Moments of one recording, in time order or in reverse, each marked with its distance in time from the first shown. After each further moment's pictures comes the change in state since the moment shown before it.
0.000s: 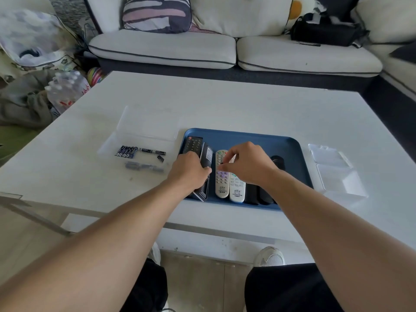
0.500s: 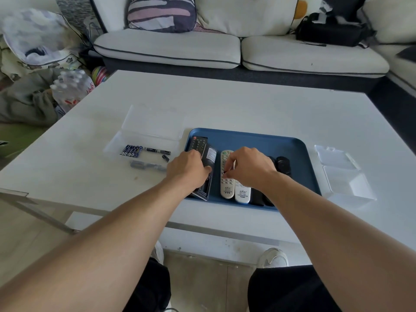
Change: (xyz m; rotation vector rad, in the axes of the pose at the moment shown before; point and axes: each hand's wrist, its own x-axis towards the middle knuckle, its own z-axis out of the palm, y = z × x) left_hand 0.000 -0.005 -0.012 0.195 0.048 0.002; right_hand 0.008 -0.006 0.014 -0.253 -0.027 -0.033
